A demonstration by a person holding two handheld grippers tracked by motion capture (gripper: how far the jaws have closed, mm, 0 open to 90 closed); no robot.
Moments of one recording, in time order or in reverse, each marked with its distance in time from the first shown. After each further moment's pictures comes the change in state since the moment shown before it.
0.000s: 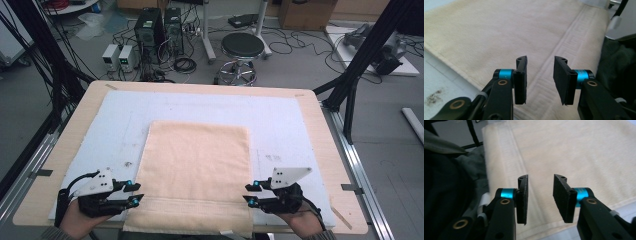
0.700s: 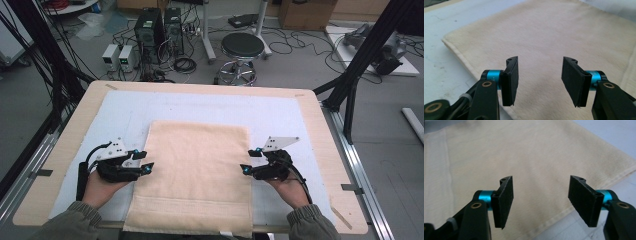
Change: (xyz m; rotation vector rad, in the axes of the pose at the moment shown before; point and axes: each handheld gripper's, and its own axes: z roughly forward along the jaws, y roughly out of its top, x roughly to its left) left arm 0.061 0.019 0.042 -0.058 0.136 -0.094; right arm -0.079 0.013 0.030 0.010 -0.169 0.113
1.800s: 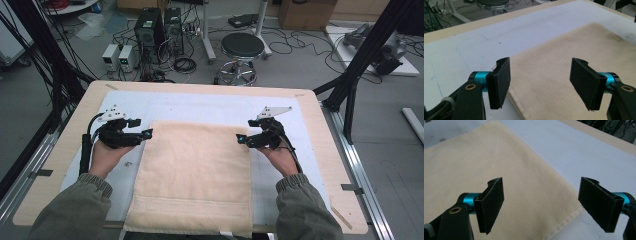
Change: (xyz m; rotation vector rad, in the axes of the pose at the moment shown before) left arm 0.060 0.052 0.019 -0.069 0.137 -0.122; right arm -0.061 0.050 0.028 -0.044 -0.088 0.045
